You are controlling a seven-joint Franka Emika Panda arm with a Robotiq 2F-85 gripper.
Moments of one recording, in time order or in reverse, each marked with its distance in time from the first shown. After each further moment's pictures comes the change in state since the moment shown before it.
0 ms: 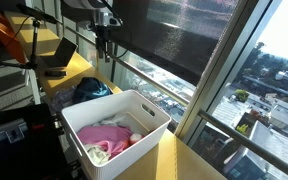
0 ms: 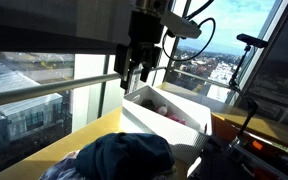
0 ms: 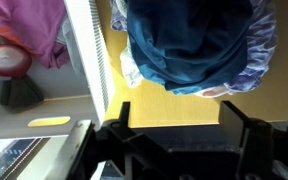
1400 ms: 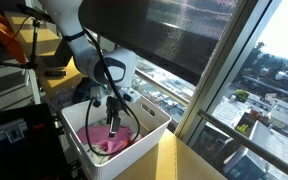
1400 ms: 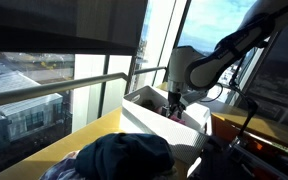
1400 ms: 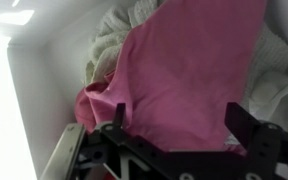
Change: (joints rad) arm -0.233 0.147 -0.238 -0.387 0.004 0.362 -0.075
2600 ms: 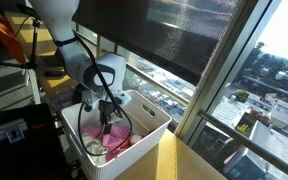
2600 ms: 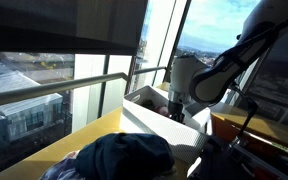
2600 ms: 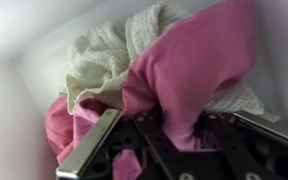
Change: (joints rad) arm 0.085 0.016 -0.042 -0.079 0.010 0.121 0.000
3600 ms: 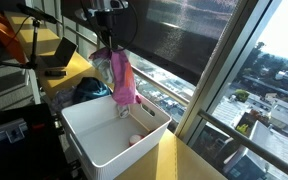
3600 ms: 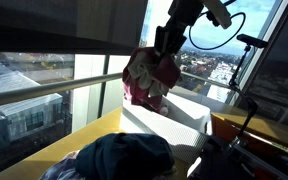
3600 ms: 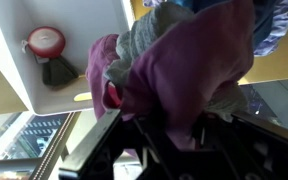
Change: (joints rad) arm 0.066 -0.479 0.242 0.174 -0.010 -0.301 0.031
